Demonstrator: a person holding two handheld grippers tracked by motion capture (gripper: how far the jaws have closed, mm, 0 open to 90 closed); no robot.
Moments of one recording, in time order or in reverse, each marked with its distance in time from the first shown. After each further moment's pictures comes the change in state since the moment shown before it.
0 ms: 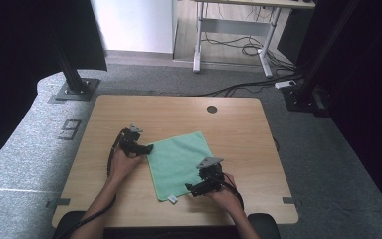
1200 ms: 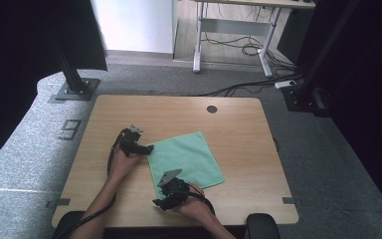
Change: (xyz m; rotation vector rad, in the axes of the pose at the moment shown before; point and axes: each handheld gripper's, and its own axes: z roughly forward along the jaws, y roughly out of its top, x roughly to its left) left arm 0.000 0.000 0.000 0.003 -0.007 0.006; right arm 0.096 0.038 0.040 0.092 0.230 -0.216
